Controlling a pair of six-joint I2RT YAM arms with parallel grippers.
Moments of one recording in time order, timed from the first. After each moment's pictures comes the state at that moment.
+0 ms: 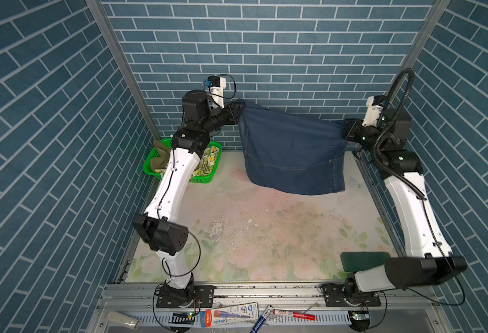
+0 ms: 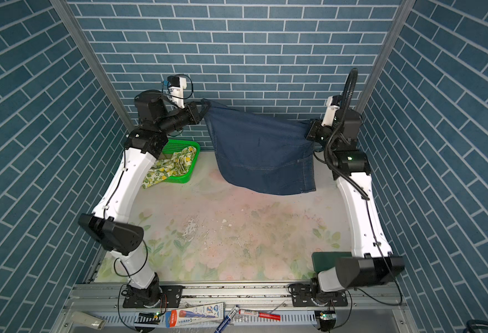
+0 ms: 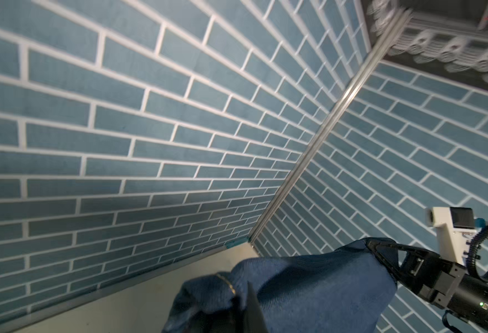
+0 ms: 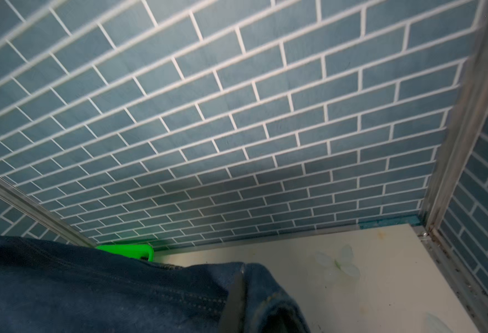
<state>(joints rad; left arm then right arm) -0.26 1.87 2.21 -0.39 0.49 -0.47 0.12 1.50 1.82 -0.53 -0.14 0.31</state>
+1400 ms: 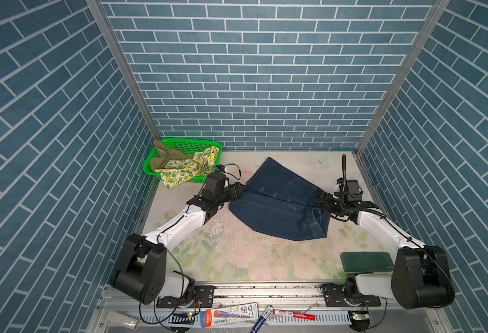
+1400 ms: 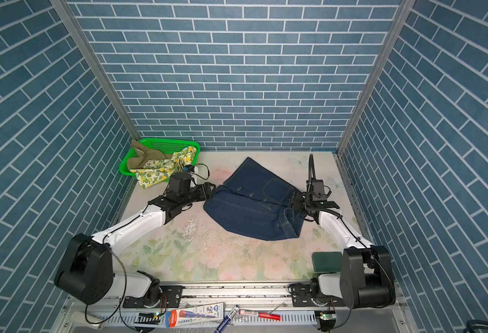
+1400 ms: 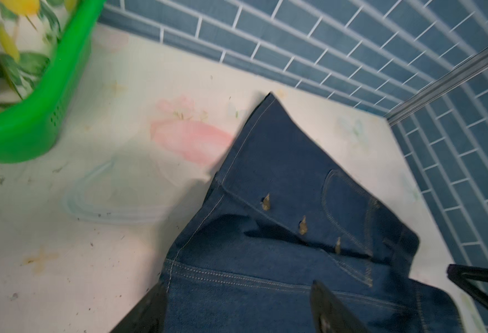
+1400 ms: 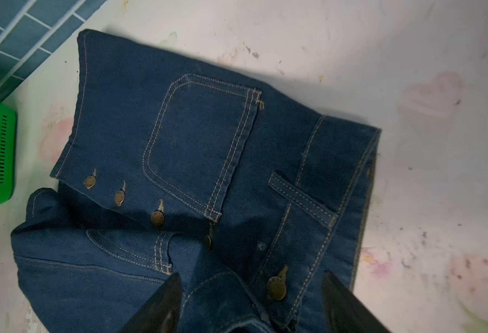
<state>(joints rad) -0.41 1.43 0.88 -0.08 0.06 -0.49 0.15 1.33 0.78 -0.35 -0.18 0.48</state>
